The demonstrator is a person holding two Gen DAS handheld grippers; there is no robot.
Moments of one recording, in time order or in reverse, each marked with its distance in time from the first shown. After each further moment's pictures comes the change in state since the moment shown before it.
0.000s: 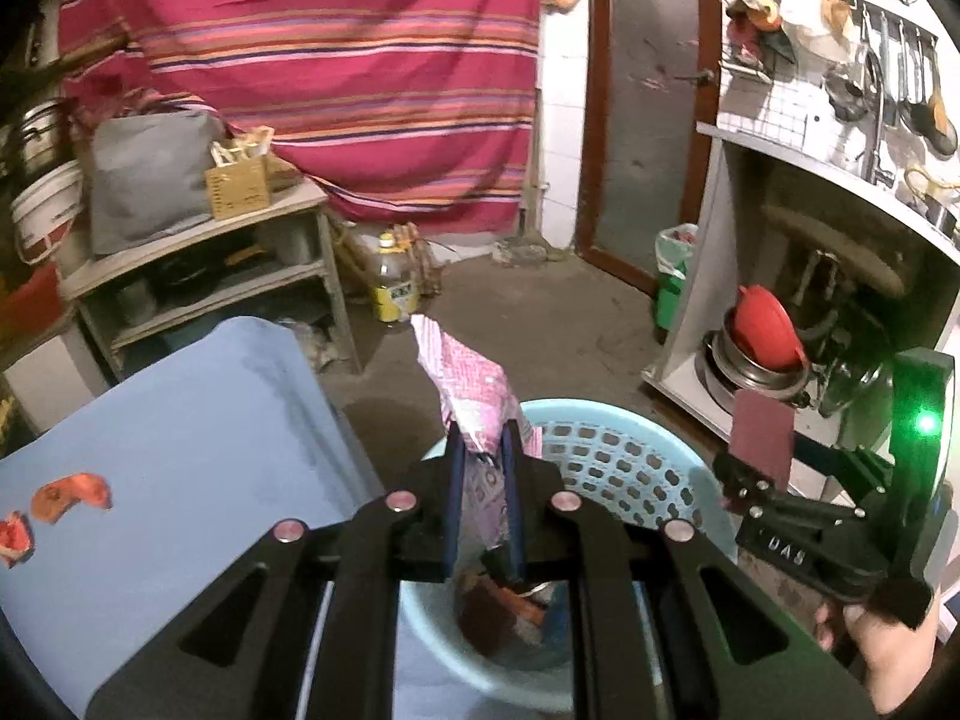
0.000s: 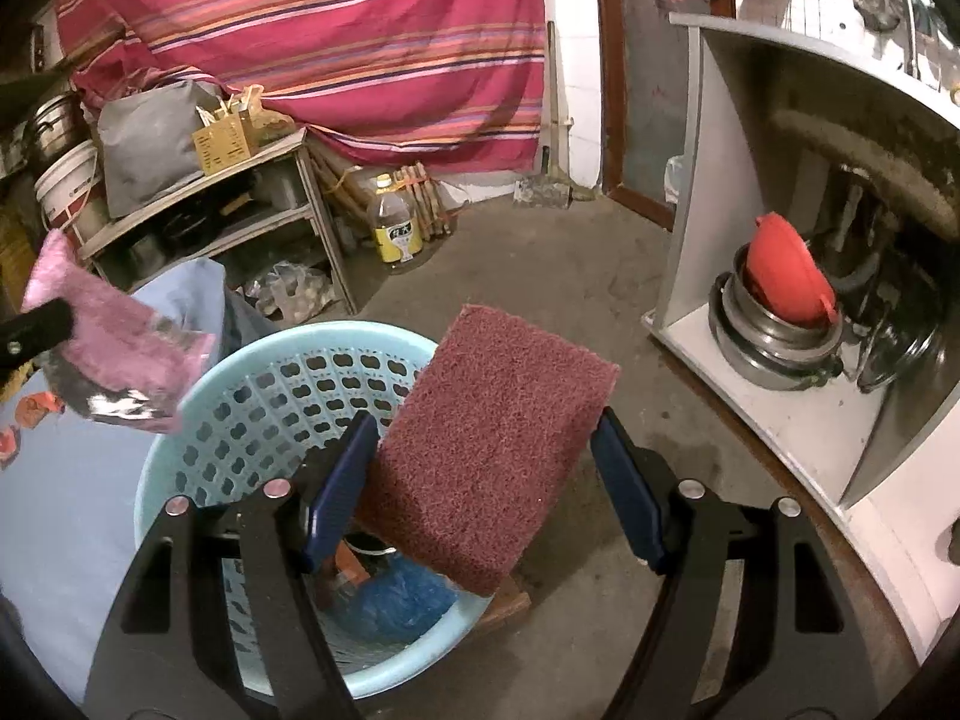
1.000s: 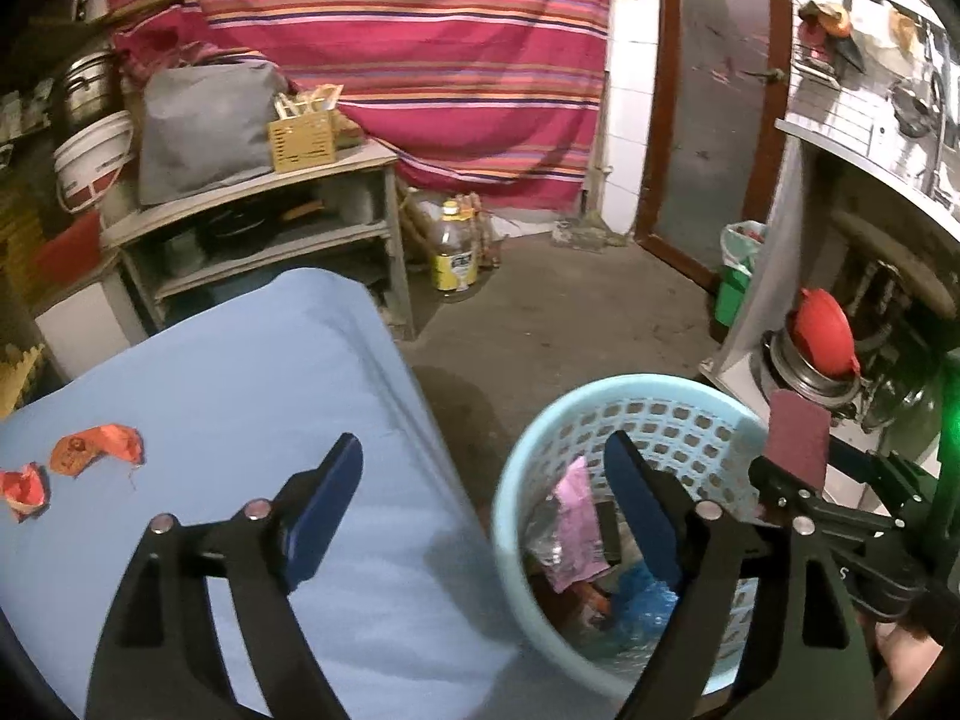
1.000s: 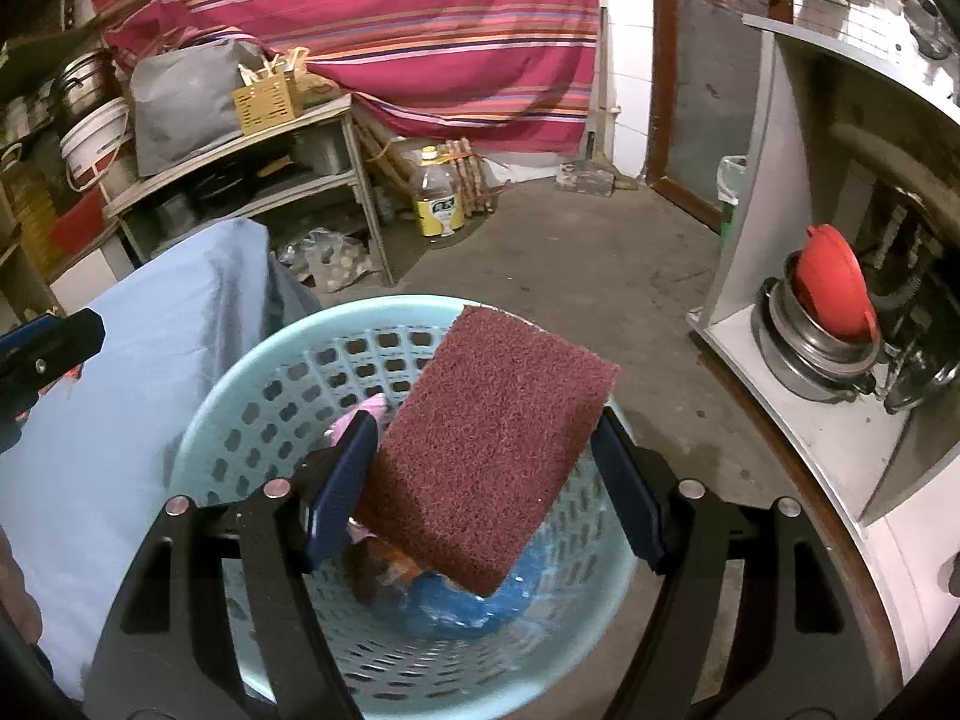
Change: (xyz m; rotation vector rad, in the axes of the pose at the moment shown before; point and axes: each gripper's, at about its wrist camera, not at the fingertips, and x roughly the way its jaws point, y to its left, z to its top) left arm 0.005 0.062 -0.022 -0.099 0.044 0.120; right arm 0.026 0.056 0.003 -0.087 0.049 0.054
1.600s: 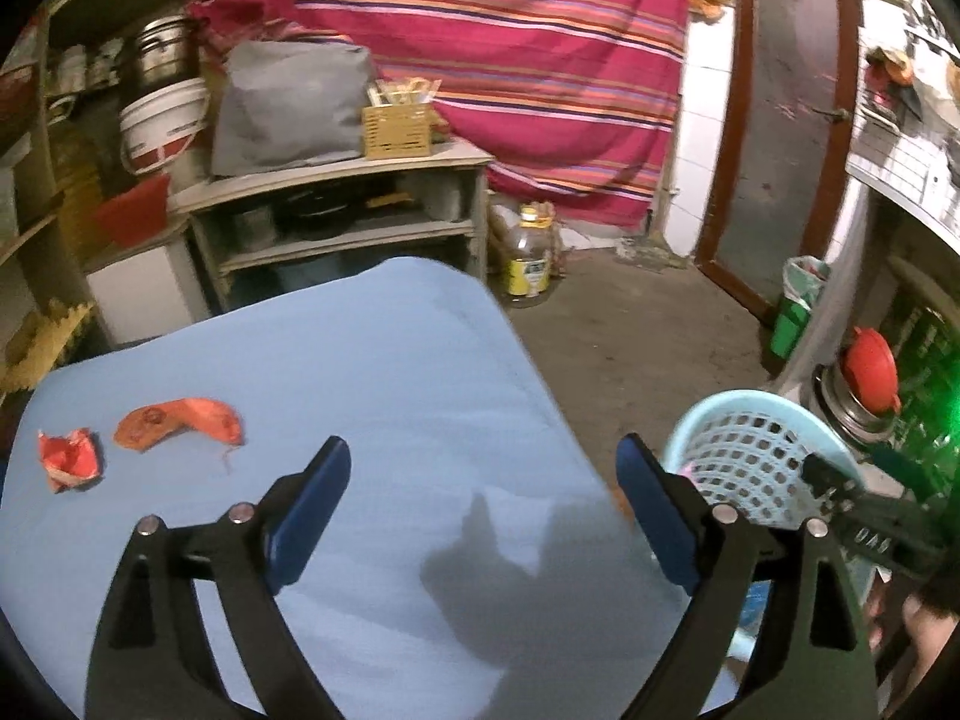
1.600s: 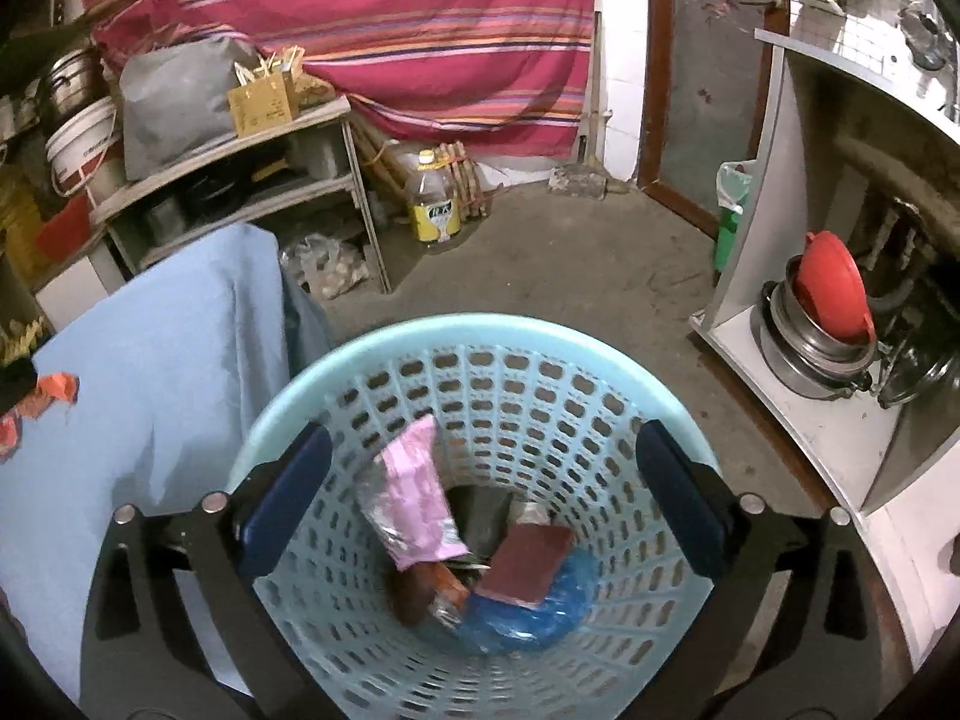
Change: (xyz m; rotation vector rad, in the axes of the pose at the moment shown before) left arm -0.022 0.102 -0.014 -0.106 -0.013 0.100; right arm 0.008 0.056 0.010 0.024 -0.014 -0.047
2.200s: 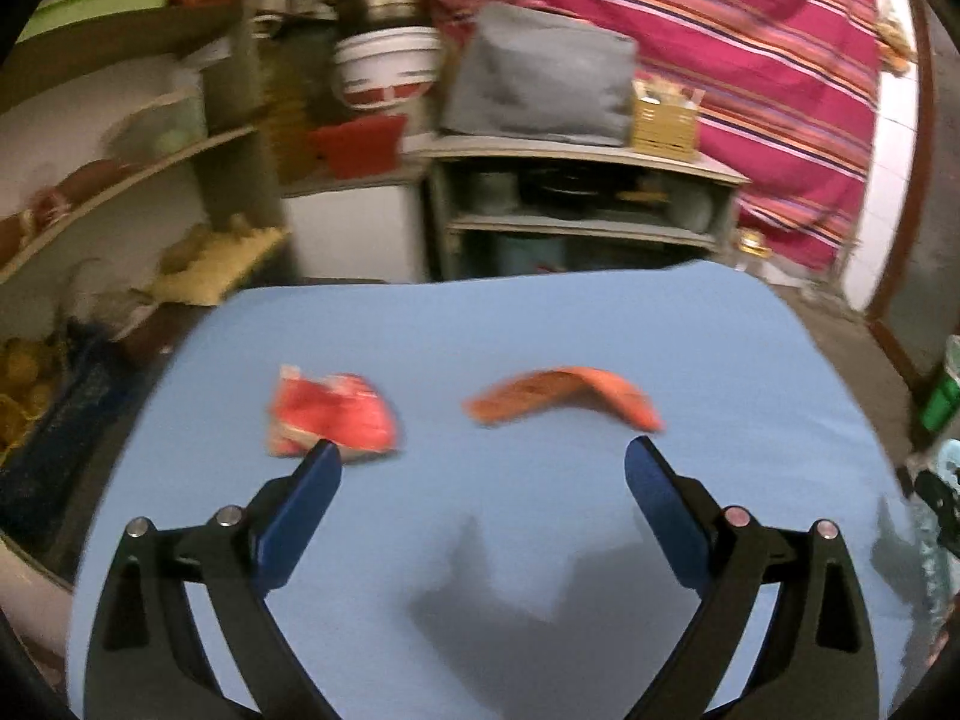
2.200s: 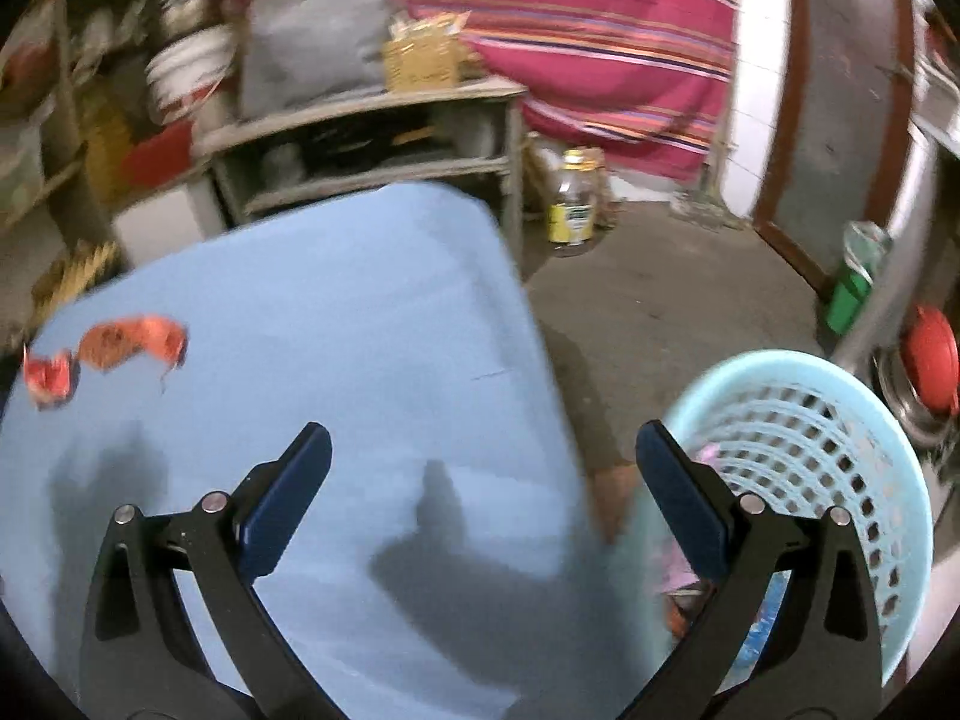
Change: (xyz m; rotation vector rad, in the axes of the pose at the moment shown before) left arm -0.020 0.247 -0.040 -0.203 0.008 0.375; right arm 0.034 0.186 -0.011 -0.219 0.019 0.160
